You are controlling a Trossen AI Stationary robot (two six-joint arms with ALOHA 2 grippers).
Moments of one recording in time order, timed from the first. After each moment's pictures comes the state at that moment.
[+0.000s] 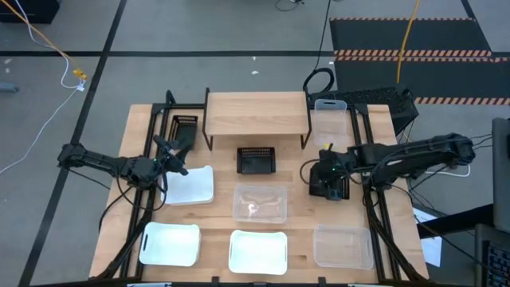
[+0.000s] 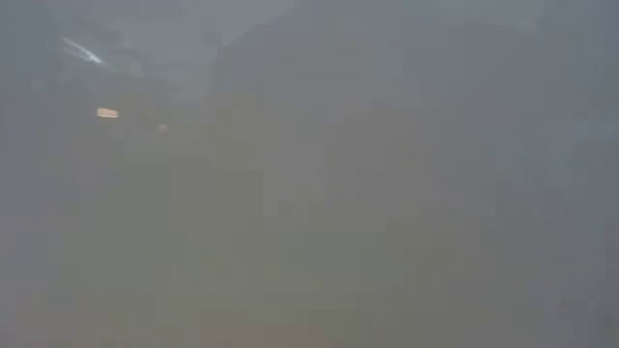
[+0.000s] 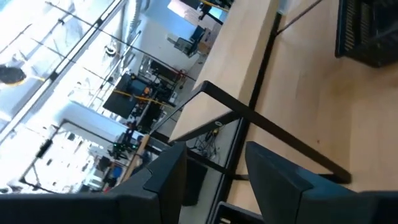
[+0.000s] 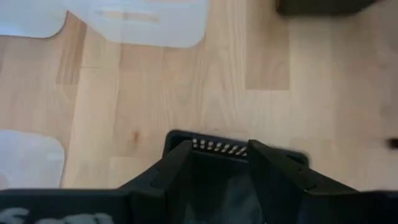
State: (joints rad) left arm -0.24 0.18 0.03 0.04 -1.04 0.88; right arm 0.05 1.03 0.70 -0.72 -0.05 0.02
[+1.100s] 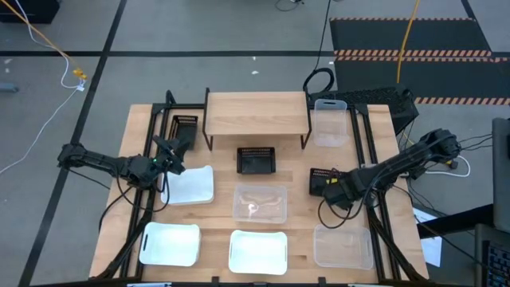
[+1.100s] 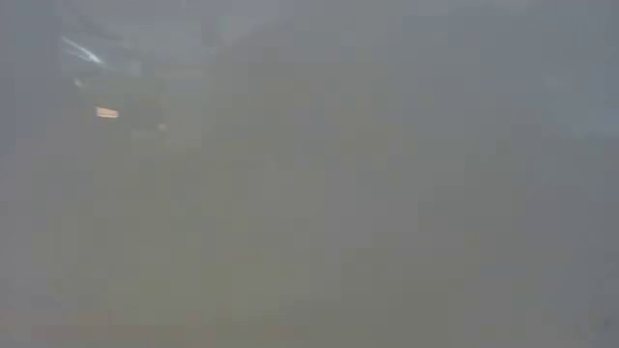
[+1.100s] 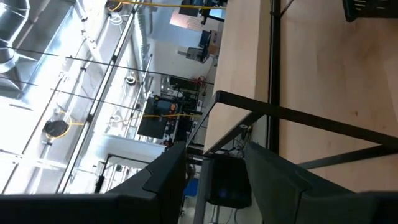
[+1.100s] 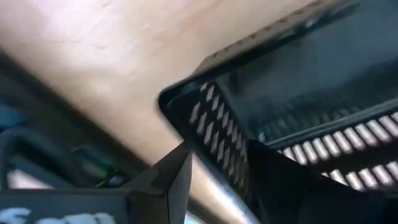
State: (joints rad) left arm -0.24 0.18 0.03 0.14 -1.04 1.29; right arm 0.37 1.25 0.64 -1.20 0.11 -0.57
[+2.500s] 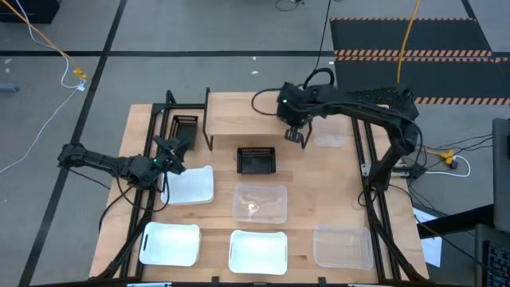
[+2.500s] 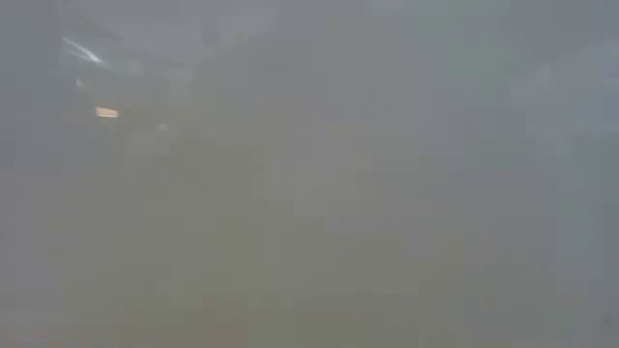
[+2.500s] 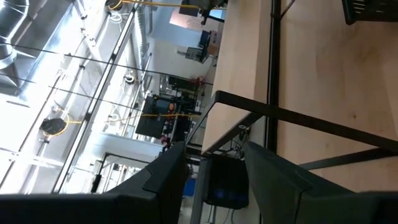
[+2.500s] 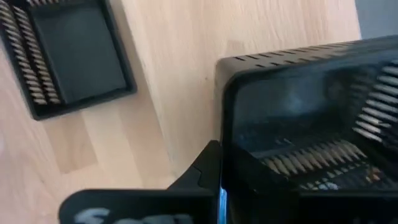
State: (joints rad) left arm -0.24 0.18 0.03 0.13 -1.04 1.27; right arm -0.41 1.70 1.66 -1.16 0.15 -0.19
